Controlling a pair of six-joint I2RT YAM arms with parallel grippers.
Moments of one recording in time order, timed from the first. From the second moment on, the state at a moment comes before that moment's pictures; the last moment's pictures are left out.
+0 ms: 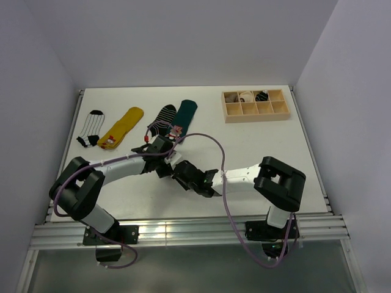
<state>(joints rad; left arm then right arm) -0.68 1.56 0.82 -0.29 -0.06 -1.08 1.12 1.71 0.84 0.09 0.32 0.14</state>
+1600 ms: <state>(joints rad) -0.66 1.40 0.45 0.22 0.02 -1.28 0.55 1.93 0.75 0.43 -0.98 0.61</state>
